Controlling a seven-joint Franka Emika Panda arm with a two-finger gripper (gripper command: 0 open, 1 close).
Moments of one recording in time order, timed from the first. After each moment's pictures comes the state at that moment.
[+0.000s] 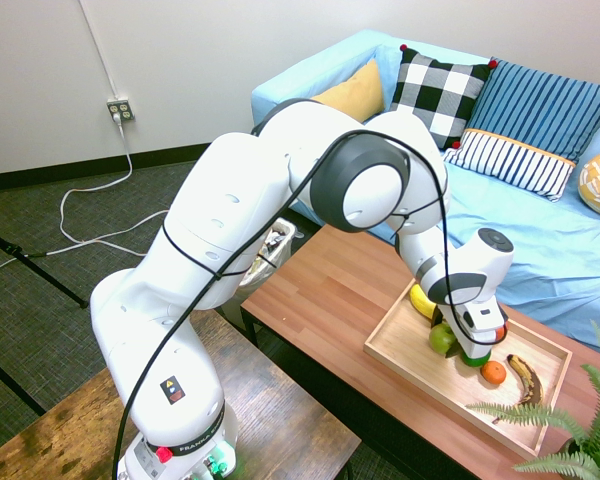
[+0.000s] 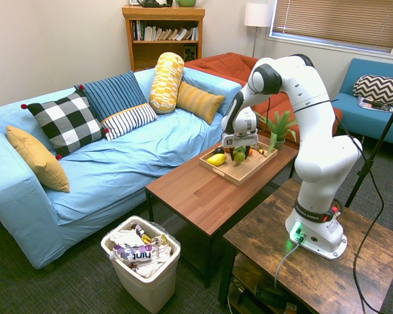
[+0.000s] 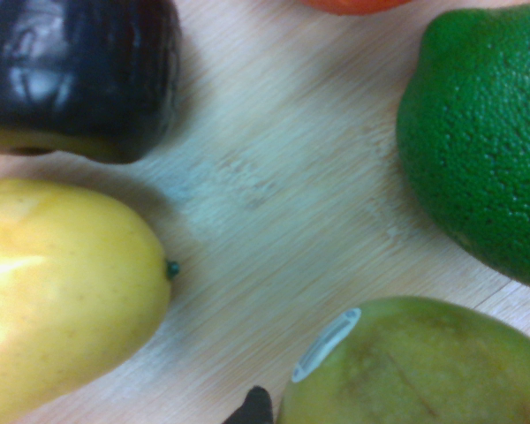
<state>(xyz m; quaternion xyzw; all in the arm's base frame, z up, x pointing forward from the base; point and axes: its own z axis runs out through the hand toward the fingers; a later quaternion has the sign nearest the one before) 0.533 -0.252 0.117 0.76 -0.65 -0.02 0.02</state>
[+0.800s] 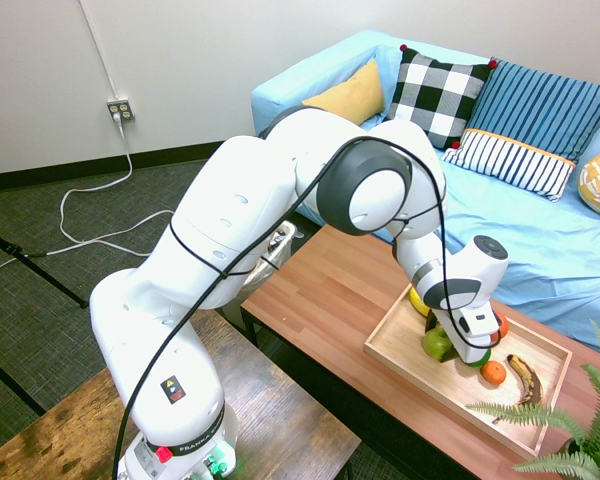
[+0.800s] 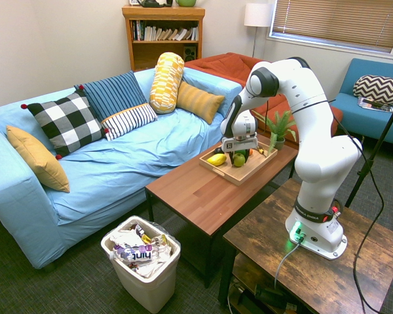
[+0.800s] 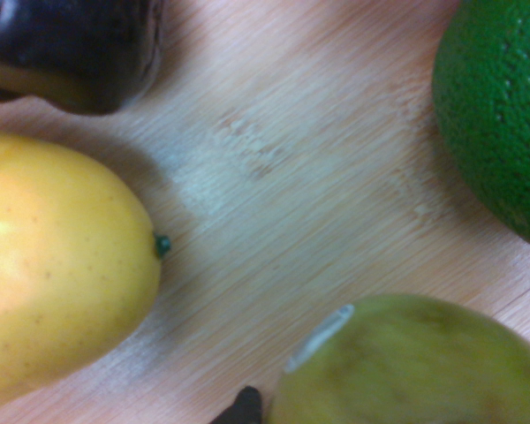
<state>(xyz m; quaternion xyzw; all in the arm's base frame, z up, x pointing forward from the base) 0.533 -0.247 0.102 0.77 -0.63 -0.02 0.02</state>
